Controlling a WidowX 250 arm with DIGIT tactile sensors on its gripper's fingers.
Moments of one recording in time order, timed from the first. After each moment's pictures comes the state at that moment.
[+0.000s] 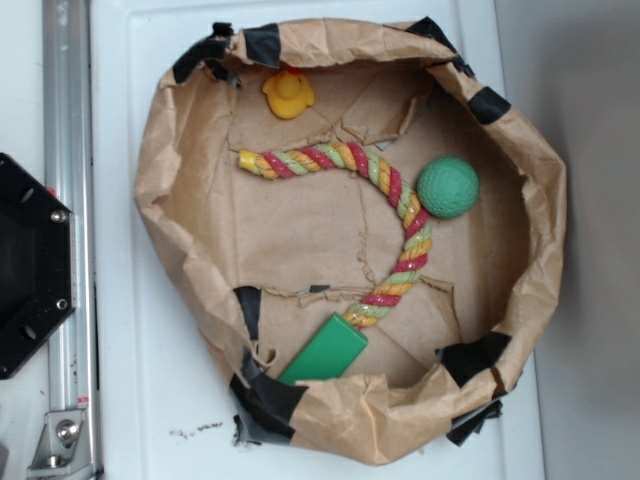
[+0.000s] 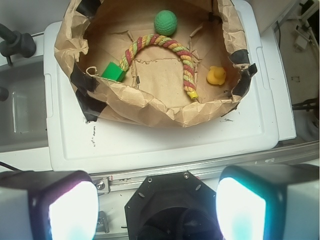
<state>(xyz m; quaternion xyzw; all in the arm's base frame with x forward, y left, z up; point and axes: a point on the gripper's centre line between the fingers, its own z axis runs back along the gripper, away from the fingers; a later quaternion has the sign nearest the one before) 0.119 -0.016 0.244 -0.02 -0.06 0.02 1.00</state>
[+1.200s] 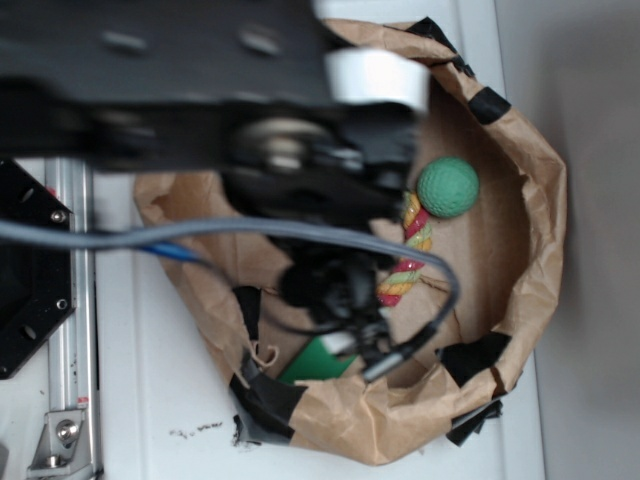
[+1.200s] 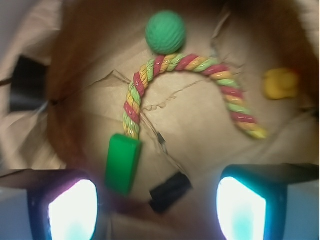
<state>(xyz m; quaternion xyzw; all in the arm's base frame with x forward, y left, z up) 0.248 -0.032 0.133 -0.09 0.01 0.24 0.97</state>
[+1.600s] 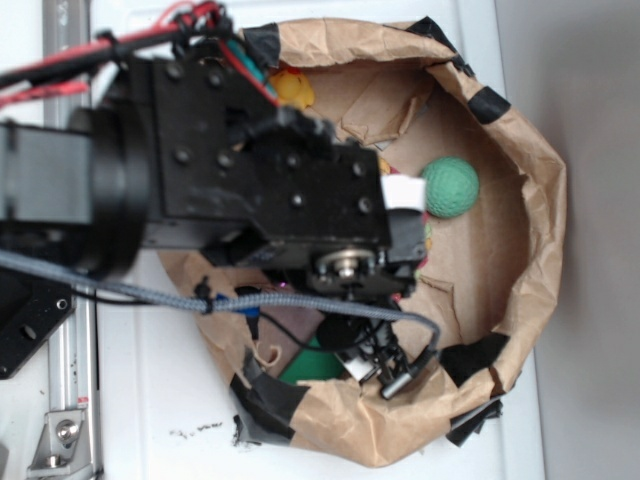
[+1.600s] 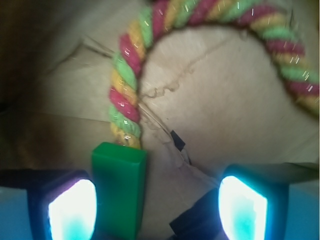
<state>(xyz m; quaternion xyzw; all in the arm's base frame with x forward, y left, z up) 0.246 -0.056 0.070 -0.09 0.03 0.30 0.95</state>
